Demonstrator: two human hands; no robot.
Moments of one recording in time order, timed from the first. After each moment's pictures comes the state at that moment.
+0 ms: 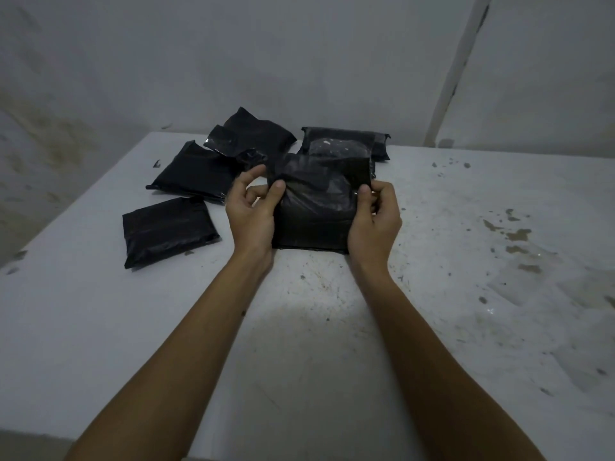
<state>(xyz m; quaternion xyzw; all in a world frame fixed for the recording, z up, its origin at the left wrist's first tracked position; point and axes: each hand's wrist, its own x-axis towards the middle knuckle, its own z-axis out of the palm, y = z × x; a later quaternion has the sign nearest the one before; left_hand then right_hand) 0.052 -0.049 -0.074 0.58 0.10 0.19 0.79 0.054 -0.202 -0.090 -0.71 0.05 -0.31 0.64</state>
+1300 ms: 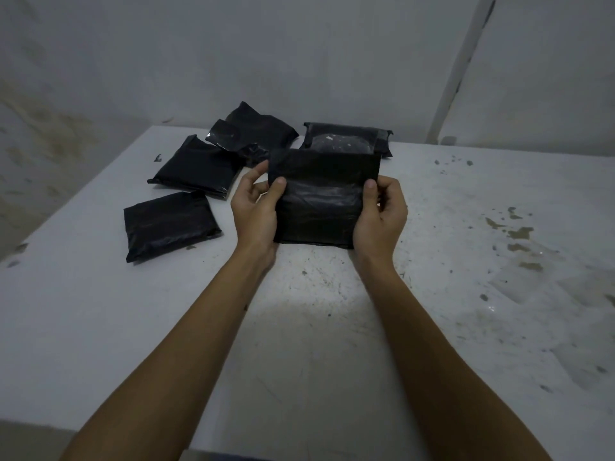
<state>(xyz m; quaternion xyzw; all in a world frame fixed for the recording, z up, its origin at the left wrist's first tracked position) 0.054 -0.049 -0.075 0.57 0.09 0.16 0.80 0.052 -0.203 -0.087 -0.67 0.04 -0.31 0.67</state>
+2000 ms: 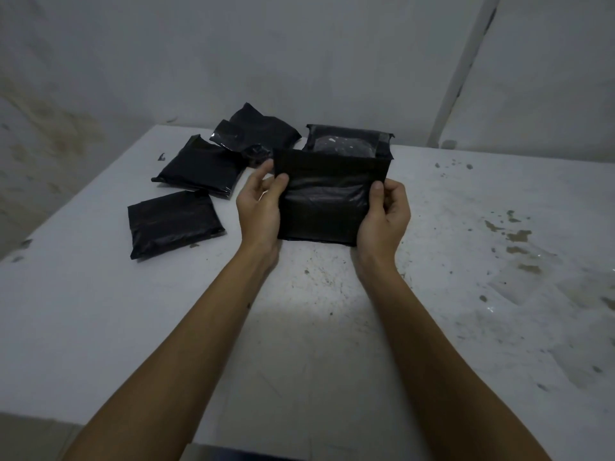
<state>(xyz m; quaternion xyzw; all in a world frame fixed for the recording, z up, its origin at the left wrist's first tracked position) 0.052 -0.050 -0.072 0.56 0.09 0.15 0.81 0.045 -0.198 -0.080 -0.63 0.08 -0.28 0.73</state>
